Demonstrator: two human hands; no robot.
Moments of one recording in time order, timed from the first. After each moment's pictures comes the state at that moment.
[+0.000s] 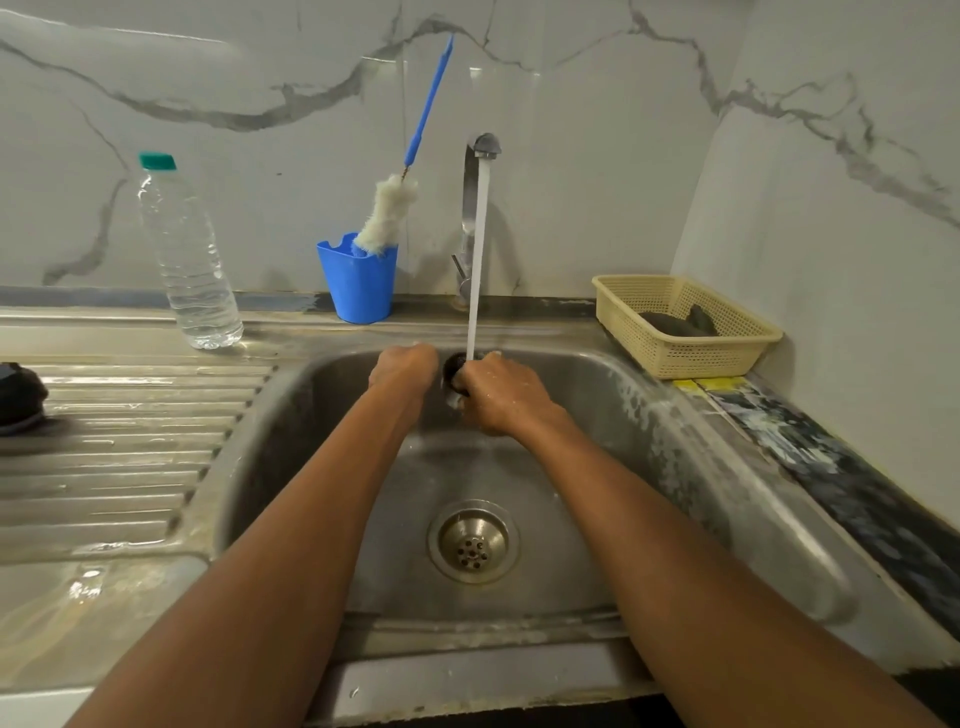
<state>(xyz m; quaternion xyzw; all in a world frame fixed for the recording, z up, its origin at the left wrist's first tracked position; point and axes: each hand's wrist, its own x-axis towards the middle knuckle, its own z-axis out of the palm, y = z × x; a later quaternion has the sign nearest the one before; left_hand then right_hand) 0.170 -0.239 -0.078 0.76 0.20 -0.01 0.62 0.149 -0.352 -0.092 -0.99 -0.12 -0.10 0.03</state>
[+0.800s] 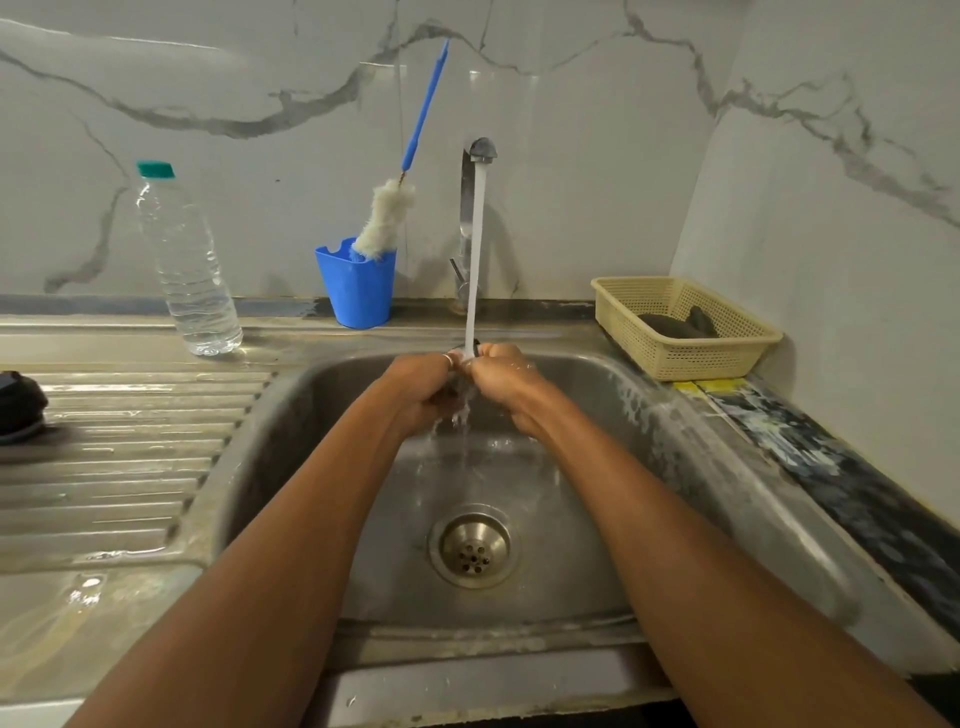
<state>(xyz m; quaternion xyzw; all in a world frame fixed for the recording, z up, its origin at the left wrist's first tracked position) 0.180 -0.237 -0.090 0.68 0.08 -0.13 0.71 0.149 -0.354 -0.075 -0.83 0.06 0.00 0.55</state>
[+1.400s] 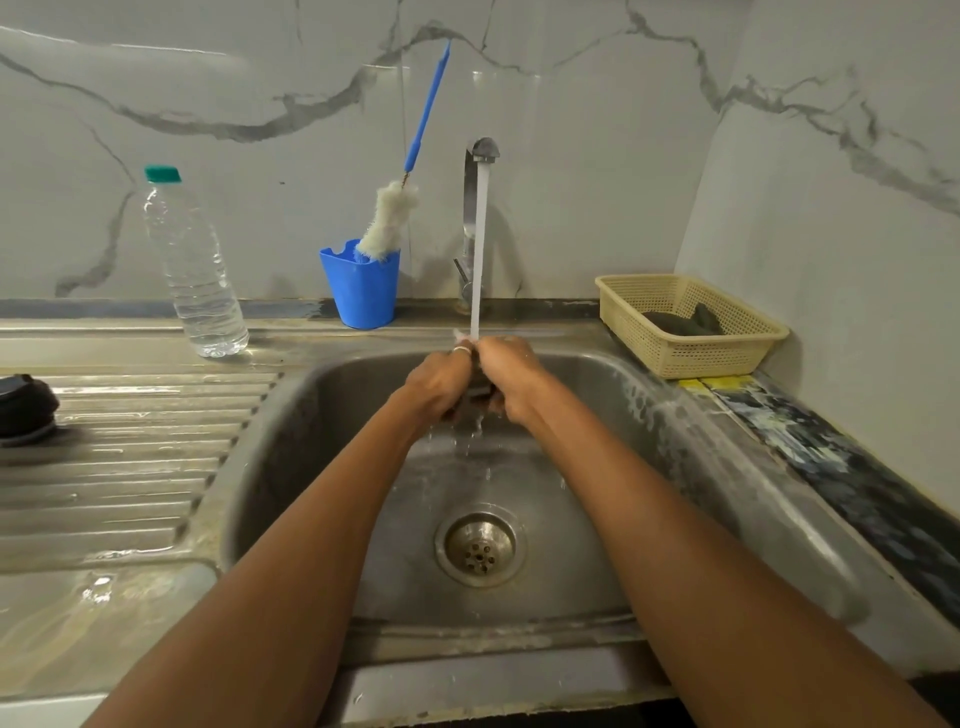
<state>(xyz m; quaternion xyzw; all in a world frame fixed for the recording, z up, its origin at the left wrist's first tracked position) 0.183 -0.246 -0.099 0.83 -0.01 -0.09 0.54 0.155 -0.345 -0.068 -0.75 0.12 0.00 0.65</state>
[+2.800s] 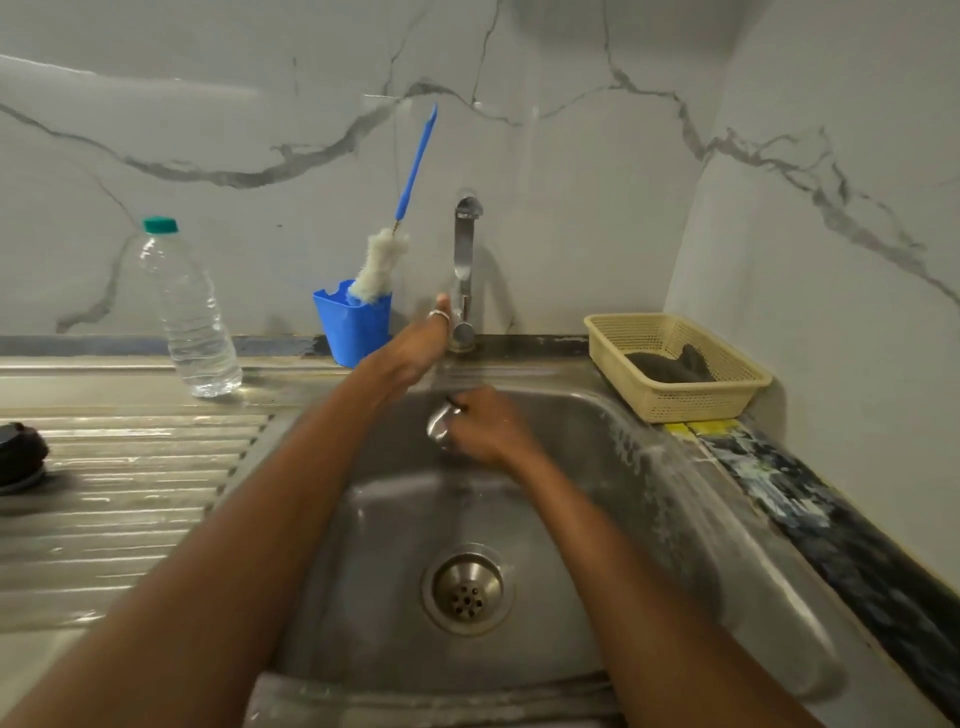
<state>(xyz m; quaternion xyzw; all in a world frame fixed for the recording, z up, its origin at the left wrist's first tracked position) 0.202 -0.247 -0.016 0.82 -0.06 -0.05 0.56 0.138 -0.351 -0.066 -0.90 -0.03 -0.04 0.42</state>
